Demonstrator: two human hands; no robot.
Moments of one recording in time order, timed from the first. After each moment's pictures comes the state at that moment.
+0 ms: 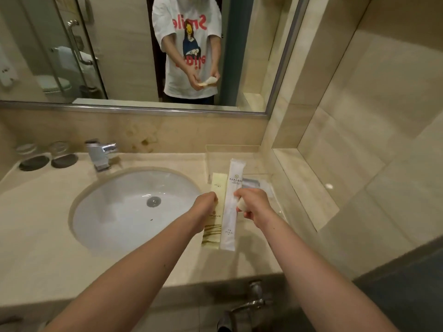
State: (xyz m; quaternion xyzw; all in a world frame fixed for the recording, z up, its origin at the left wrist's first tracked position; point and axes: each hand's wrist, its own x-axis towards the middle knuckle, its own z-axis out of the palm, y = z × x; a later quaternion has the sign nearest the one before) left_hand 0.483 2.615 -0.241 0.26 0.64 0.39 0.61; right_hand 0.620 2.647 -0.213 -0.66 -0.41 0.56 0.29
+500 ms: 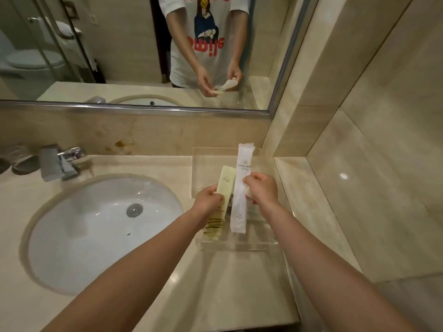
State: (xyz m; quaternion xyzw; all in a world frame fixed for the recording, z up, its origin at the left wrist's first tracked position) left_hand 0.521 2.762 -0.263 0.30 0.64 0.40 0.58; right_hand 0.657 2.811 -0.228 -0.66 -0.47 0.50 0.32
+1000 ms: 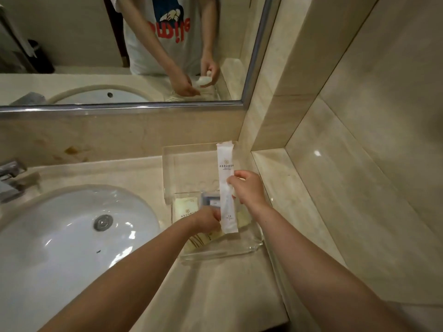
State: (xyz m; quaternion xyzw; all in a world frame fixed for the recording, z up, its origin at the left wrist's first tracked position) left_hand 0.548 2.807 -0.322 0.56 0.61 0.04 0.55; right_hand 0.671 2.844 -0.245 -0.67 -0.51 0.46 0.29
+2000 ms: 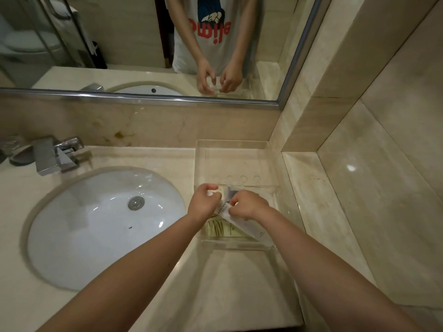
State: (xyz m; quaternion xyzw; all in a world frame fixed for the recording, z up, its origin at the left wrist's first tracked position) left_hand 0.508 2.766 -0.300 0.33 0.74 0.38 0.45; right_hand 0.638 2.822 -0.282 -0.55 -0.75 0.33 -0.16
